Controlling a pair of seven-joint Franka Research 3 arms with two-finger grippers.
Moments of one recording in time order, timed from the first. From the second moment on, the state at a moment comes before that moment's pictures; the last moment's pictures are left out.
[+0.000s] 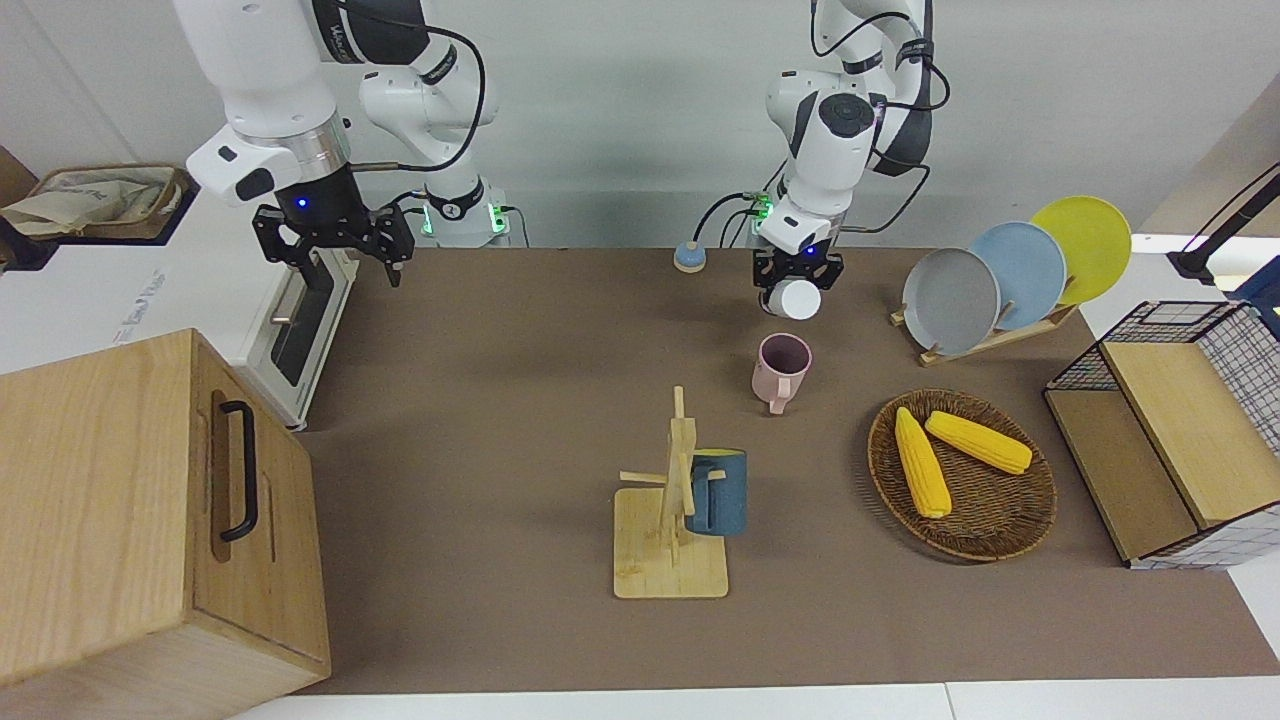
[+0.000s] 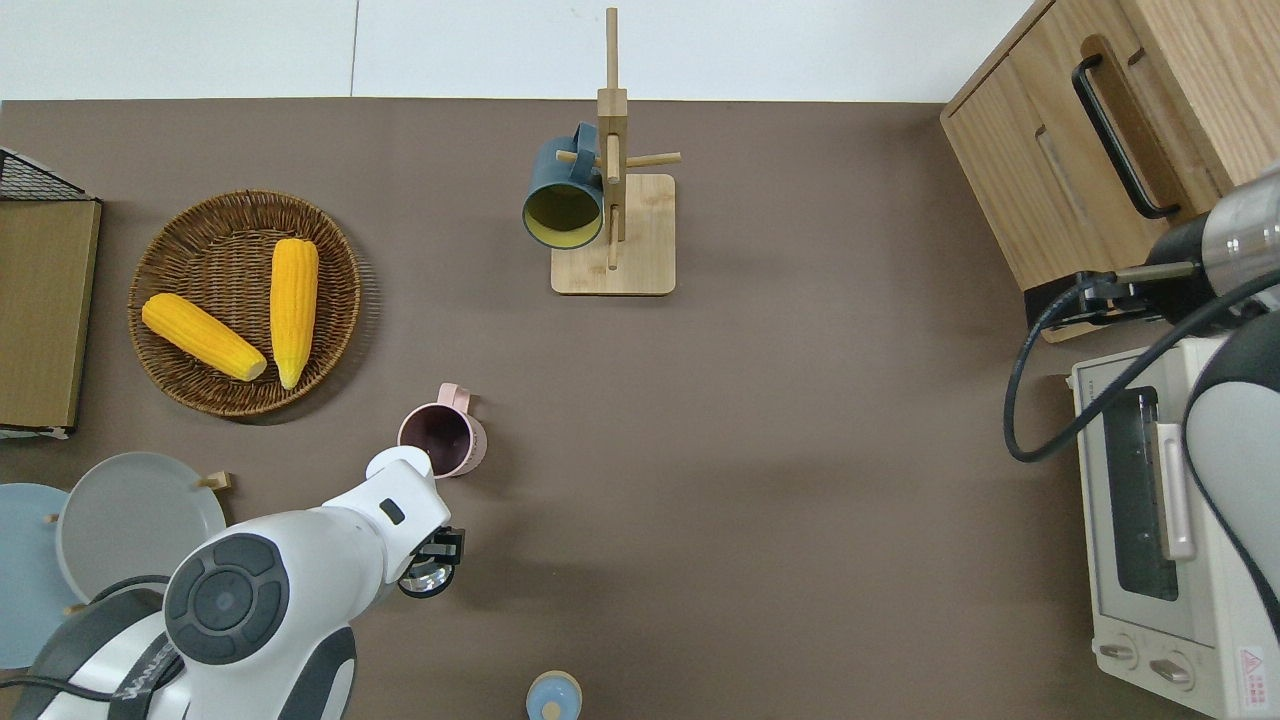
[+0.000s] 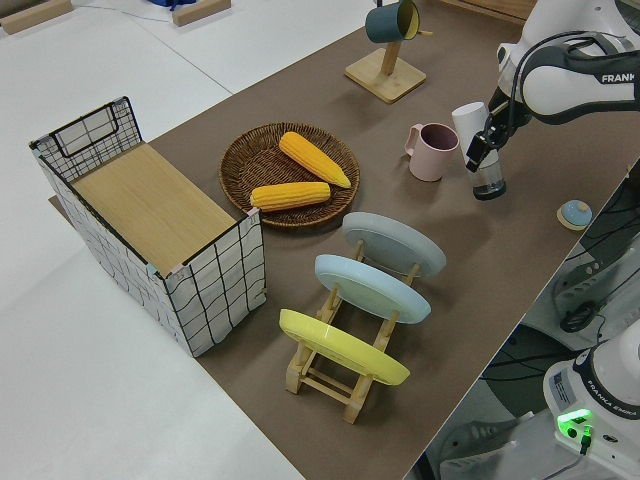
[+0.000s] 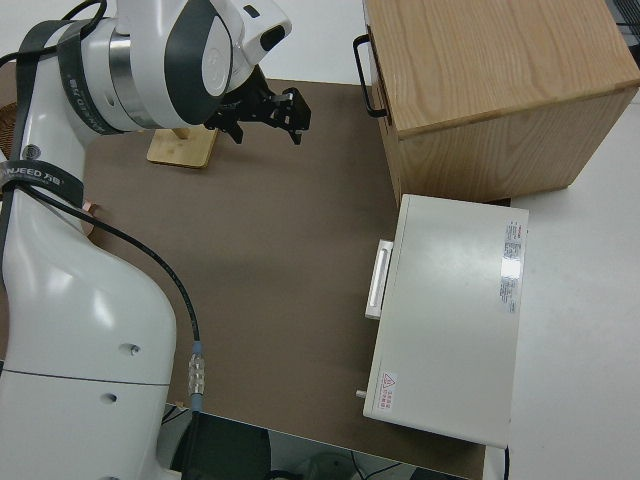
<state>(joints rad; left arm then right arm) -0.24 -0.31 -0.13 -2.49 -0.06 2.21 -0.22 0.02 0.10 0.06 -1.44 -0.05 1.57 0.05</state>
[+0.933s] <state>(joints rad) -0.24 -0.22 -0.12 -2.37 -0.06 2.06 -0.22 0.02 0.10 0.06 -1.44 -0.05 1.57 0.05</state>
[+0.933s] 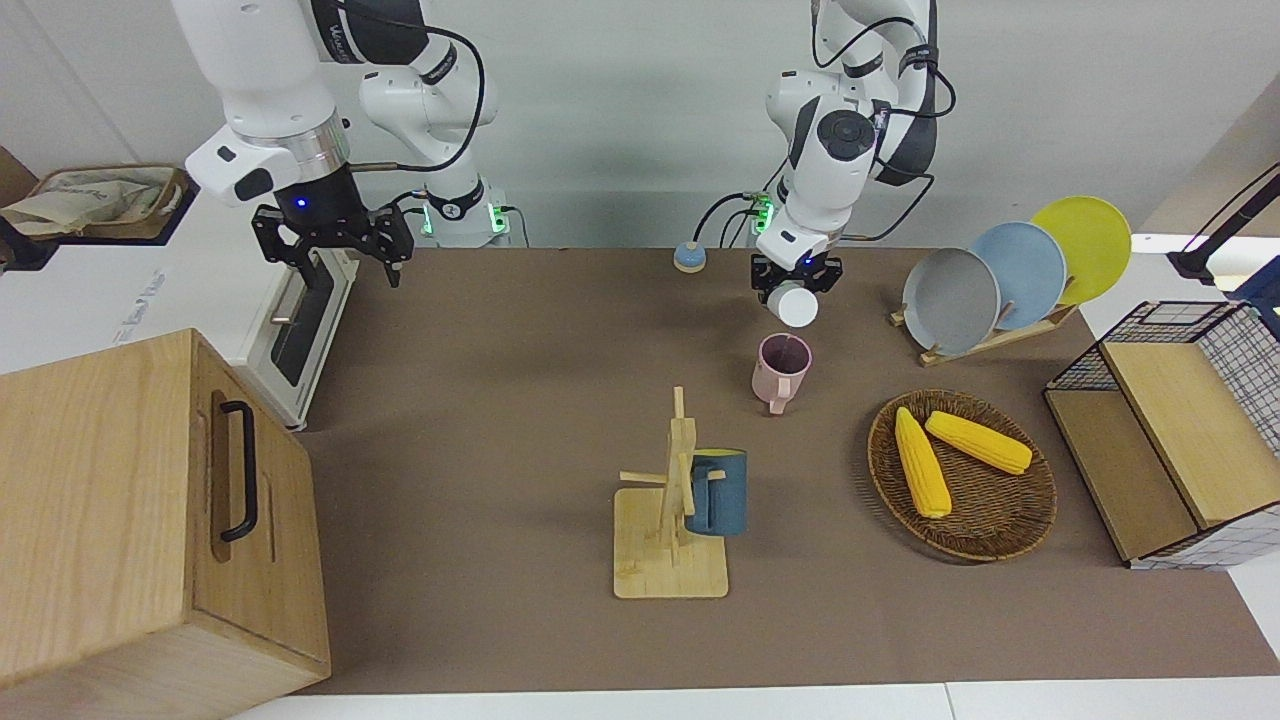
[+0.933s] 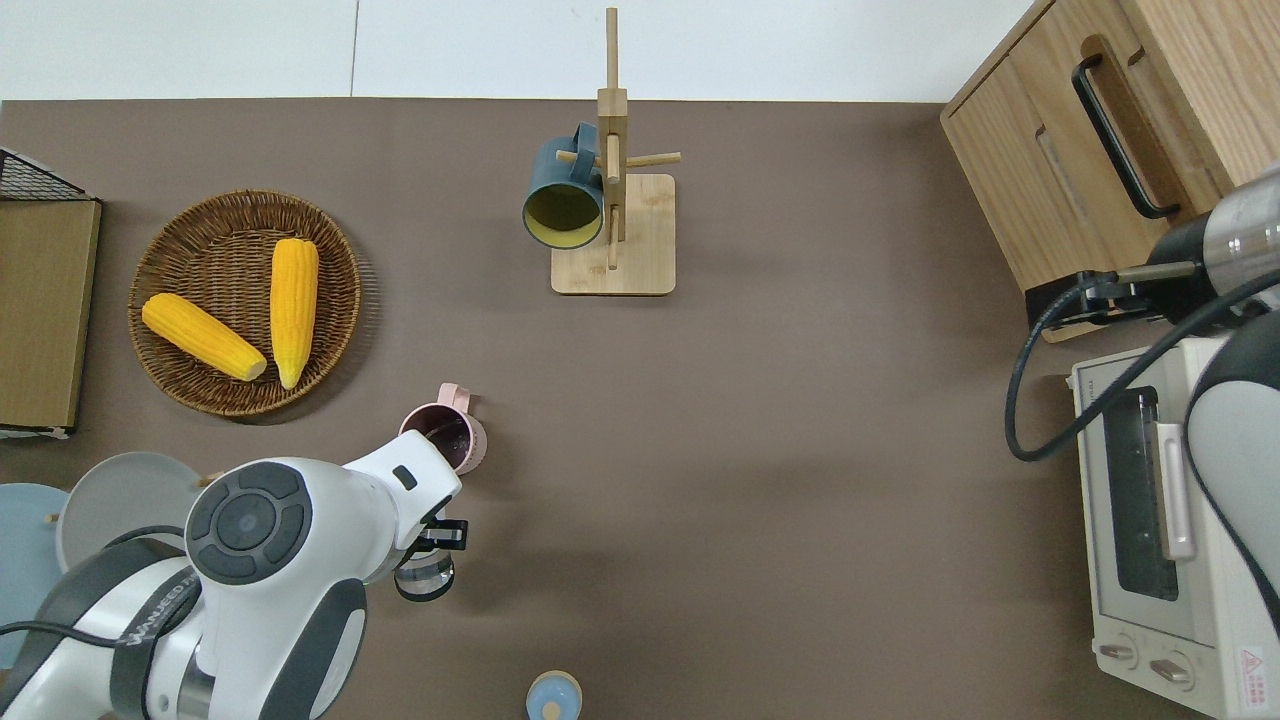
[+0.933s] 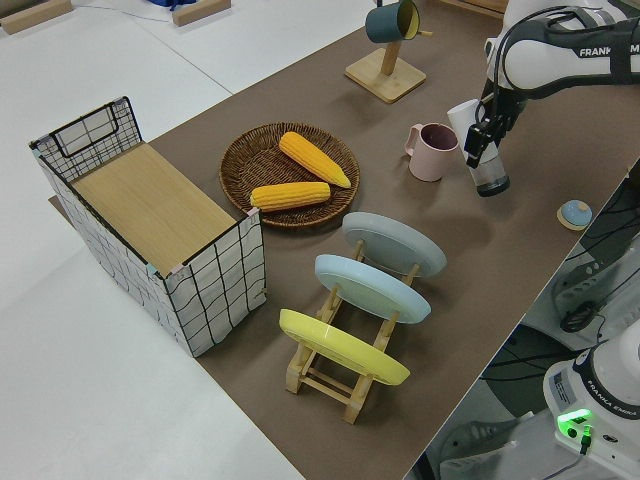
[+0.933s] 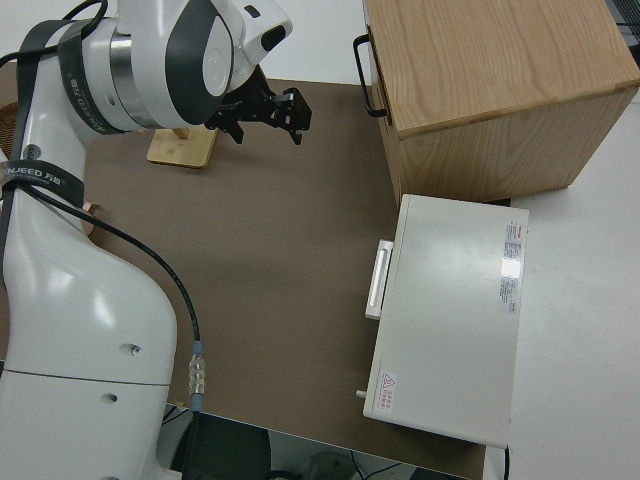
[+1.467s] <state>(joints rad) -0.24 -0.22 -0.12 -2.36 -0.05 2.01 -0.24 0.02 0.10 0.06 -1.44 -0.05 1.57 0.05</state>
